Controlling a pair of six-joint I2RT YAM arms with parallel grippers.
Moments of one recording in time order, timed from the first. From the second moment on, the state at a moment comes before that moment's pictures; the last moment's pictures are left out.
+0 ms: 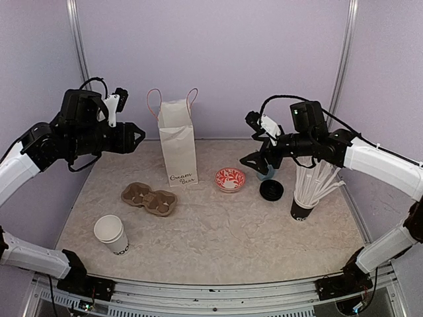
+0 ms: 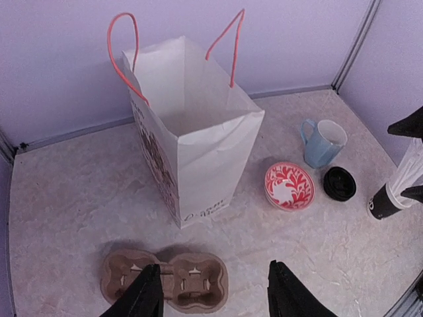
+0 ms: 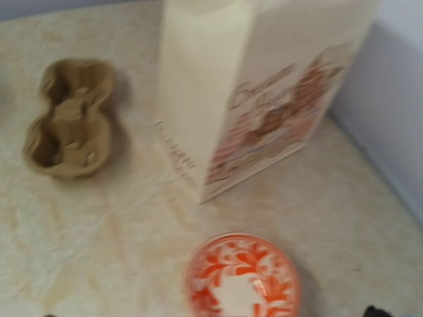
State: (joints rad) left arm -0.70 1.14 1.33 -0.65 -0.25 -0.26; right arm 0.64 1.41 1.25 -0.29 -0.31 -0.40
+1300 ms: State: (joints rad) left arm -0.91 1.21 1.07 -1.33 -0.15 -0.72; right arm 0.68 1.42 1.12 -0.38 -0.55 -0.76
